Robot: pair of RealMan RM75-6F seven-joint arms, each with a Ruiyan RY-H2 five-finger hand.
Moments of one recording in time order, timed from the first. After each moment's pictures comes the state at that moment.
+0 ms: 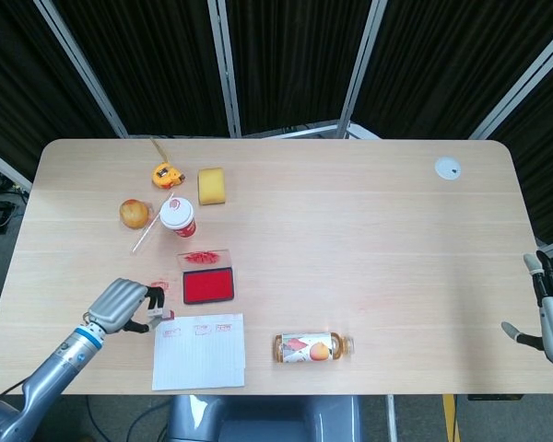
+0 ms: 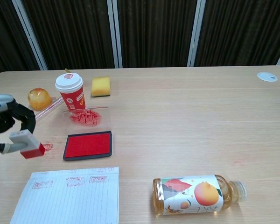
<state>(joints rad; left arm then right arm) -0.50 -1.26 0.03 -1.63 1.44 1.01 -0.04 0.07 -1.04 0.11 -1.65 -1.39 1.46 -0.08</state>
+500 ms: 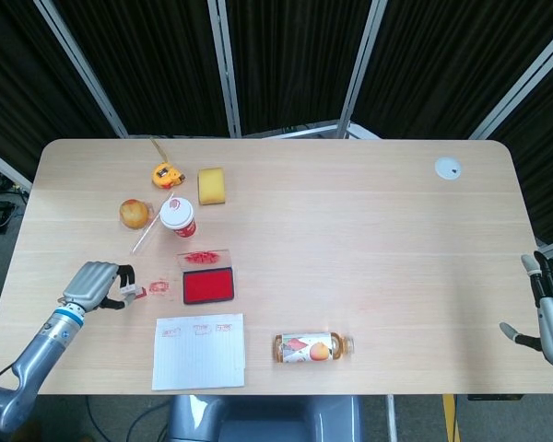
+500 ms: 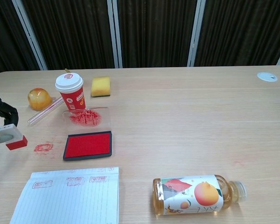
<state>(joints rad) -0.51 -1.35 -0.01 -1.37 1.30 0.91 -0.08 0.07 -1.04 0.10 -1.65 -1.39 1.45 -0.09</state>
